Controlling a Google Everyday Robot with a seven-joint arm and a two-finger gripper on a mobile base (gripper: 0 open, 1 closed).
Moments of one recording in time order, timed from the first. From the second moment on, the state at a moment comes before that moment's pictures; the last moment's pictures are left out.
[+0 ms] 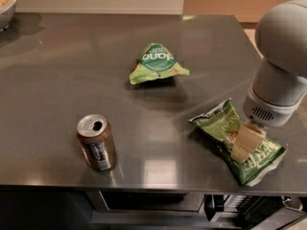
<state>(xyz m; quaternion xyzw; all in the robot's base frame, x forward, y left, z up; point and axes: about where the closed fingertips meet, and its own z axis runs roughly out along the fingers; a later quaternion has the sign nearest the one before) 0.422 -0.231 0.841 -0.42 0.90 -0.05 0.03</state>
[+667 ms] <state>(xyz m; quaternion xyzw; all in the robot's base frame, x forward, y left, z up) 0.421 -0.219 0.845 -0.44 0.90 -0.04 0.02</state>
